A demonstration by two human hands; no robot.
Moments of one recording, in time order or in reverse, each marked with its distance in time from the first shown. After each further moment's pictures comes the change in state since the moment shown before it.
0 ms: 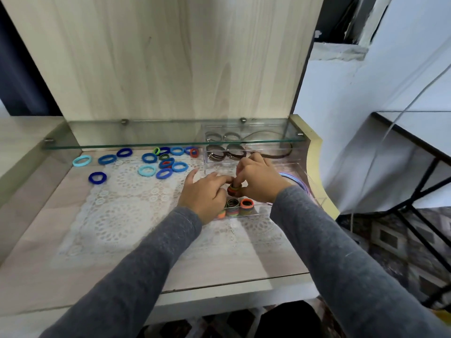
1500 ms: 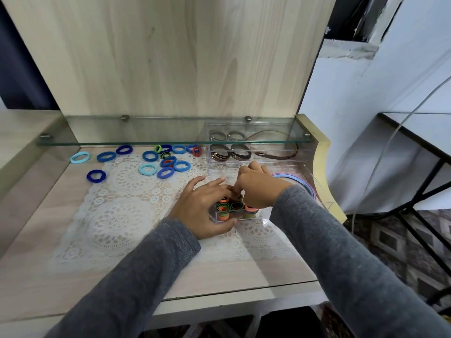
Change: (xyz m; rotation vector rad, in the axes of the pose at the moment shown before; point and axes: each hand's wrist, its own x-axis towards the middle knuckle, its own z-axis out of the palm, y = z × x) left_hand -0.014 -0.043 0.019 -0.034 0.200 0.368; right_hand 0.008 -0.023 -0.013 -0.102 -0.340 0.036
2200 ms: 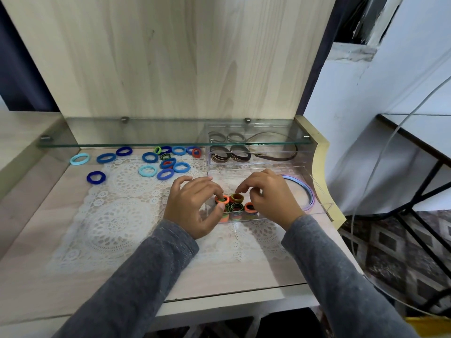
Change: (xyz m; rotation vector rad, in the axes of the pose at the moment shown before) left_hand -0.004 0.005 -0.009 0.020 0.232 -0.073; right_hand -0.008 0.022 0.054 0.519 0.639 0.000
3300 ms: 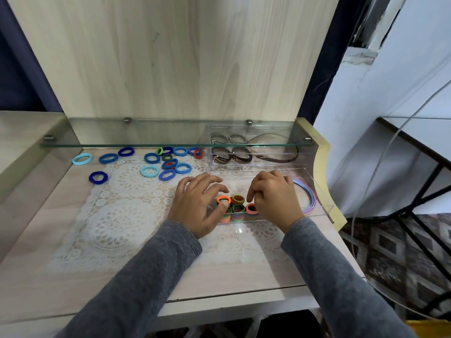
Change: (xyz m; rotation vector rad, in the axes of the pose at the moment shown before) left_hand 0.004 -0.002 0.006 0.148 -0.181 -0.095; right_hand -0.003 0.002 0.002 -0.217 0.029 0.075
